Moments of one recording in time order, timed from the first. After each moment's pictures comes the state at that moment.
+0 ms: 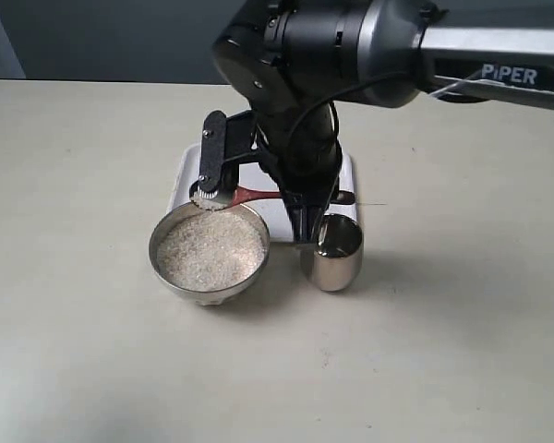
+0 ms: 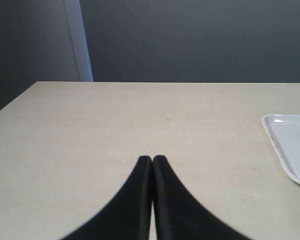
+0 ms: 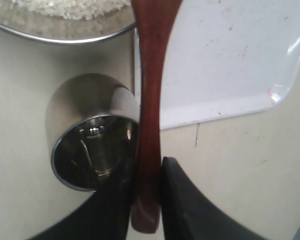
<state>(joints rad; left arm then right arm) -0.05 0.00 -0.01 0.00 0.24 0.01 0.97 1.98 -1.59 -0.38 1.22 -0.57</state>
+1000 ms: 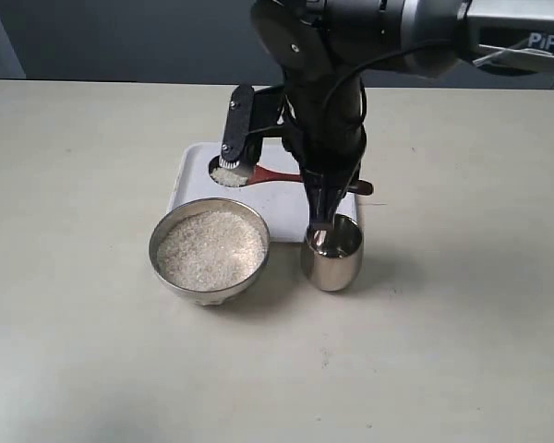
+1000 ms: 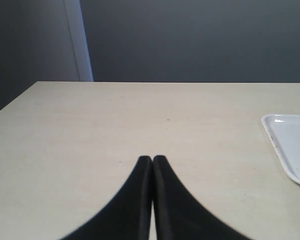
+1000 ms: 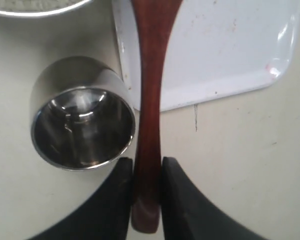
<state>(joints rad) -0.05 0.00 -0.01 0.00 0.24 0.01 0.89 1.95 -1.58 -0.34 1.22 -0.57</state>
